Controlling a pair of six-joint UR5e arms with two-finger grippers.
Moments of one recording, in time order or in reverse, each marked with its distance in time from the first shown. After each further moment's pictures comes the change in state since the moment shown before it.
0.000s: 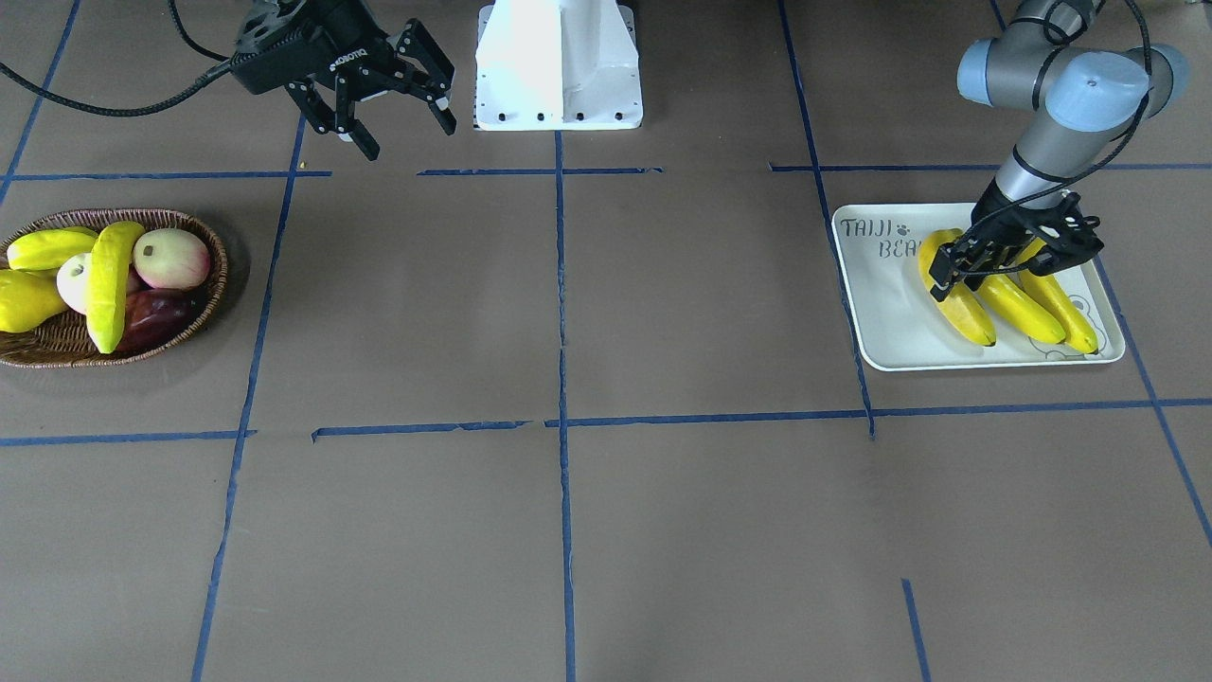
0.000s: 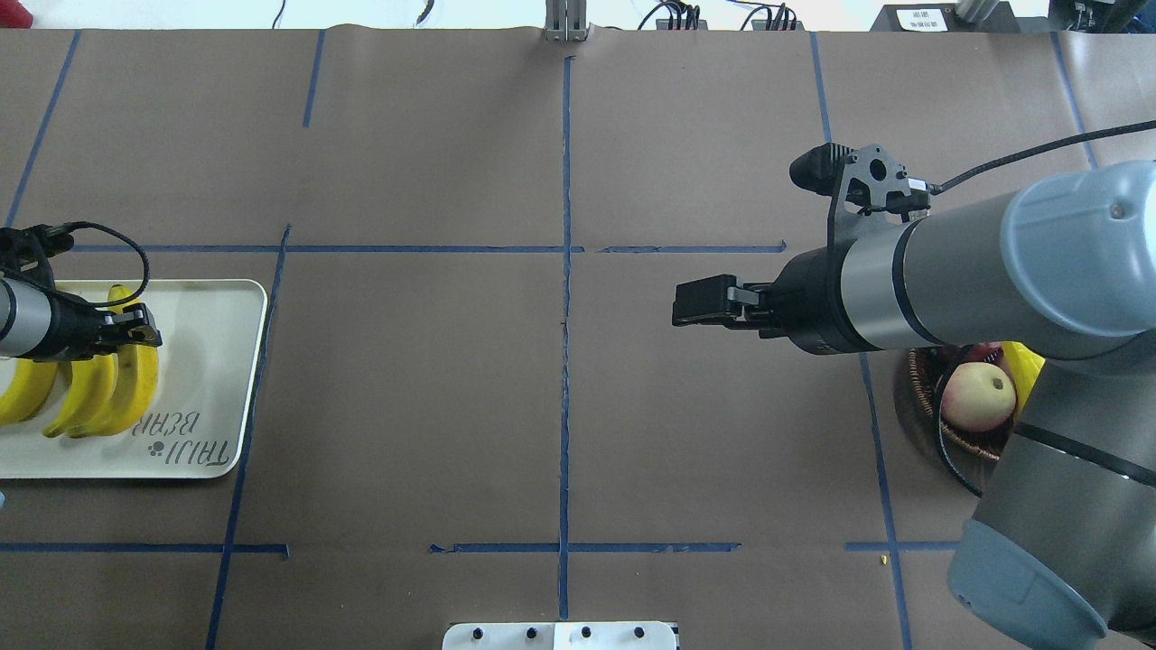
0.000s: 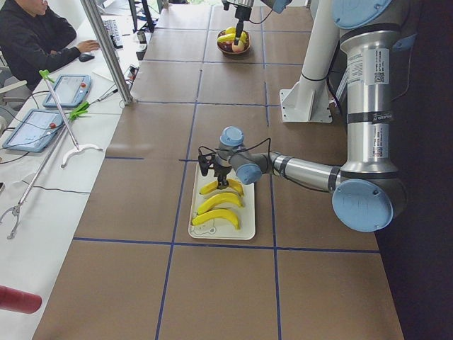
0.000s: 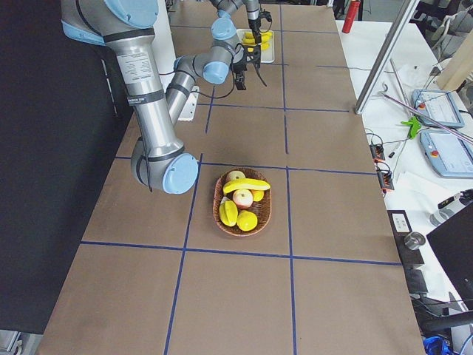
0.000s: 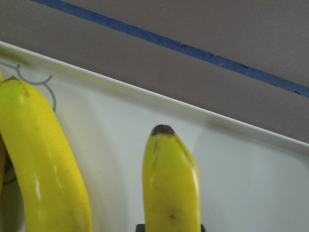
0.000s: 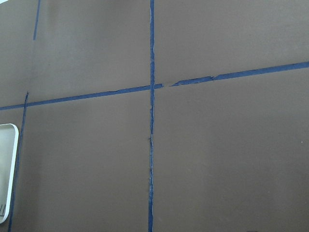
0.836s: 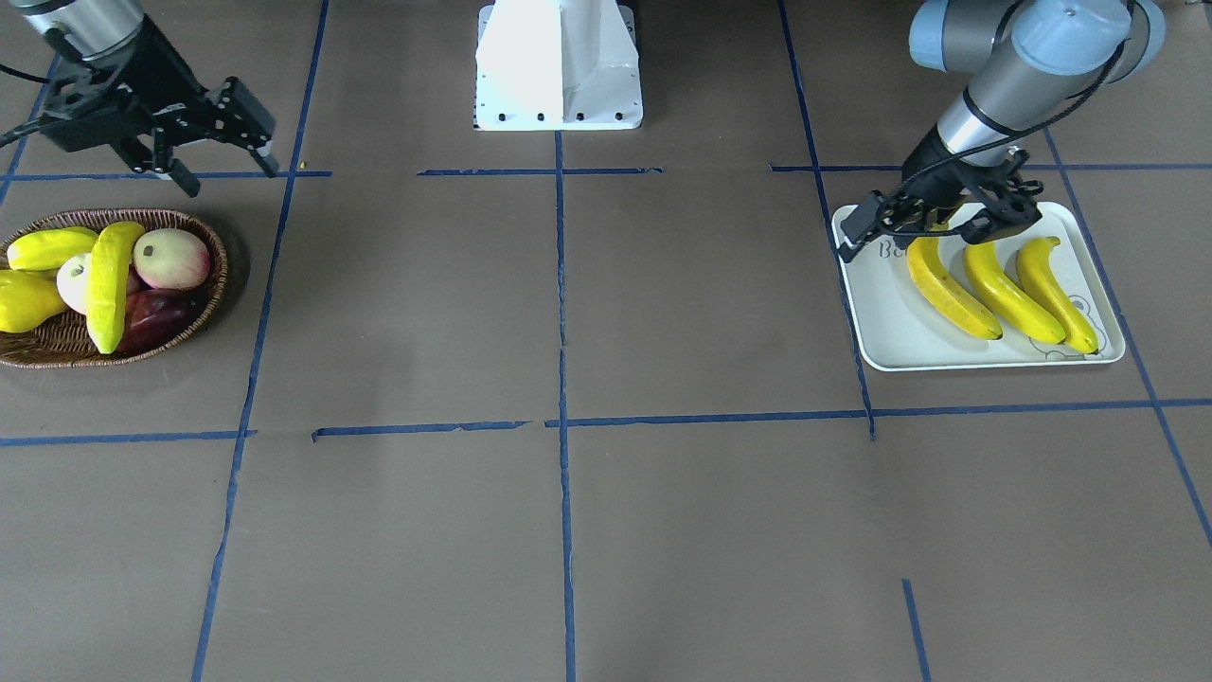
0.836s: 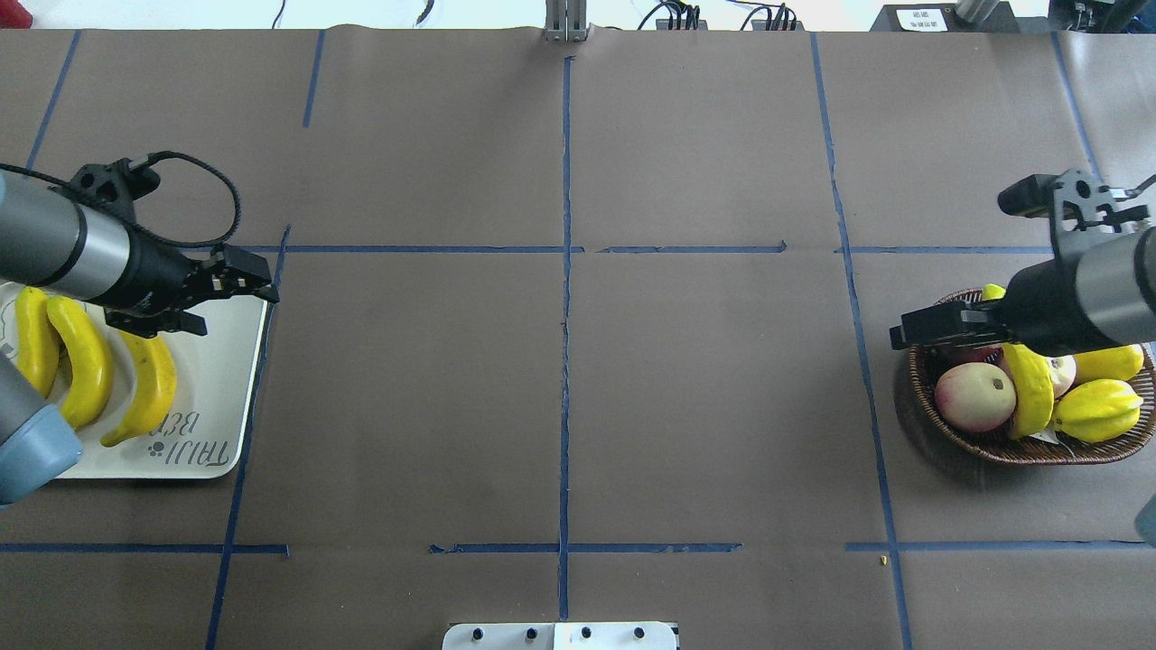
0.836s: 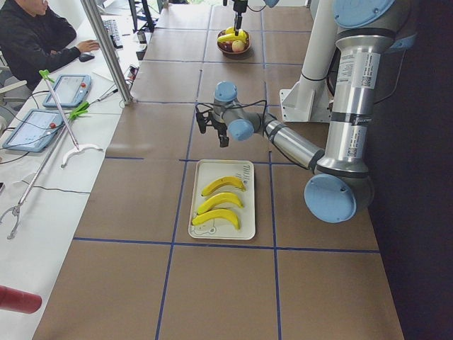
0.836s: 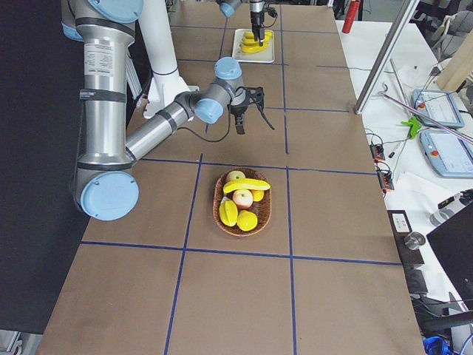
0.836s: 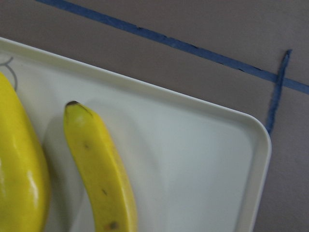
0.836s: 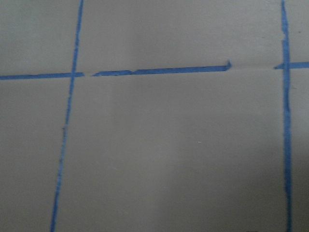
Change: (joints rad) left arm -0.011 -0.260 -0.209 0.335 -0.182 -0.130; right arm 0.250 -0.446 -0.019 0.199 0.243 -0.334
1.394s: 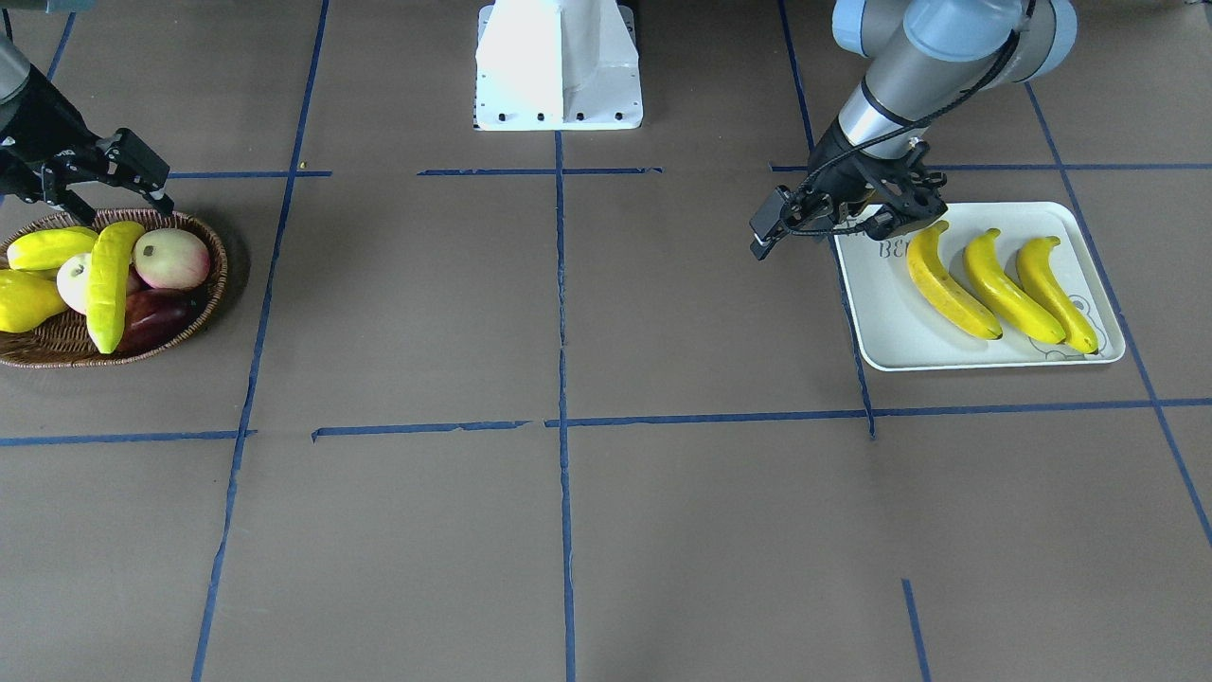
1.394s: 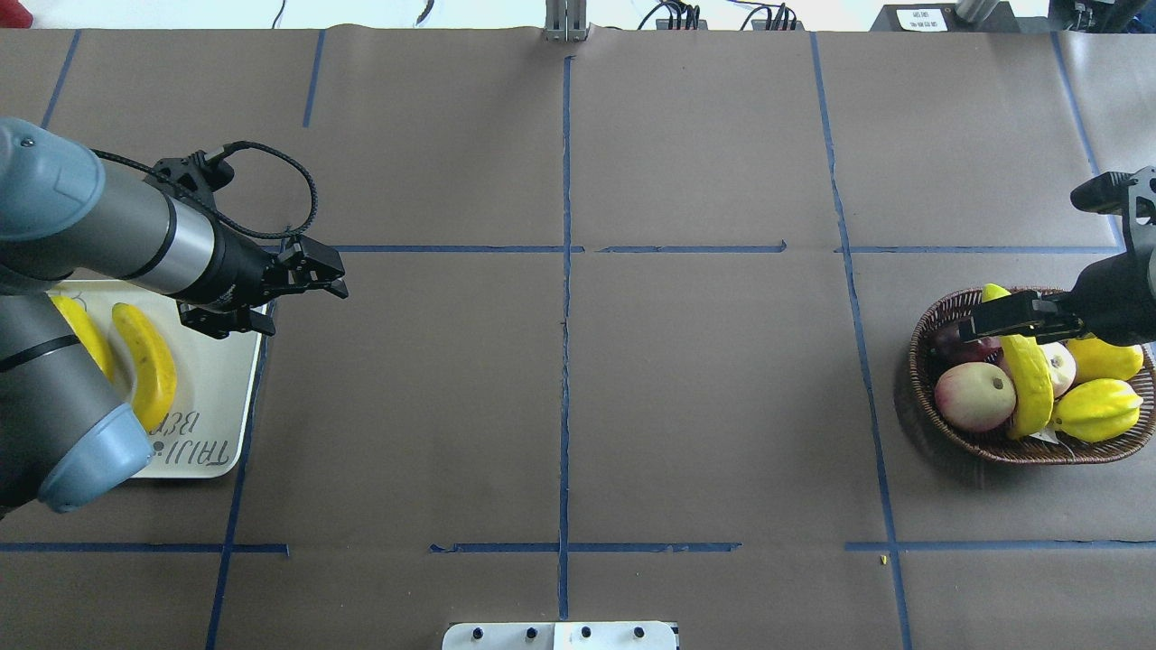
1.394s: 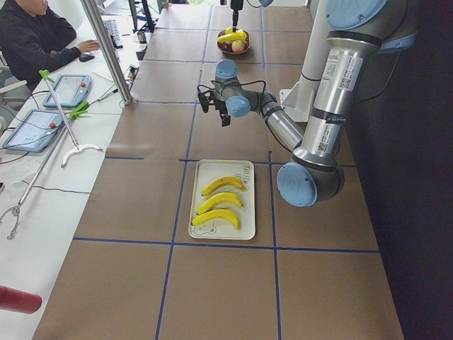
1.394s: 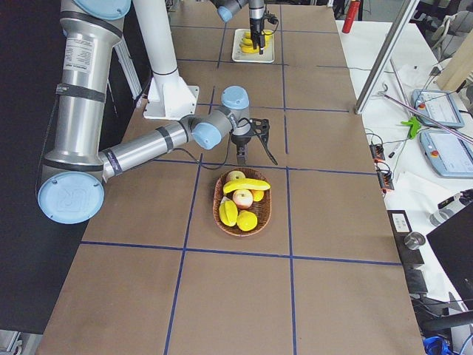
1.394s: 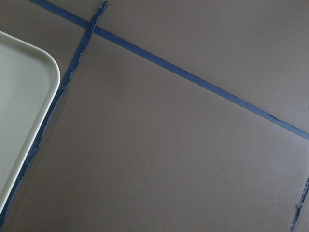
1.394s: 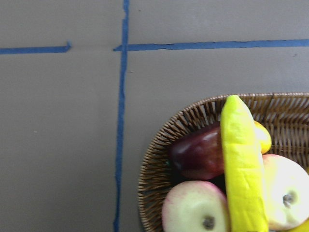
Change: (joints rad) left arm 0.082 -0.114 0.003 0.075 0.058 -0.093; right arm 0.091 -0.063 -0.110 -0.076 0.018 -0.158
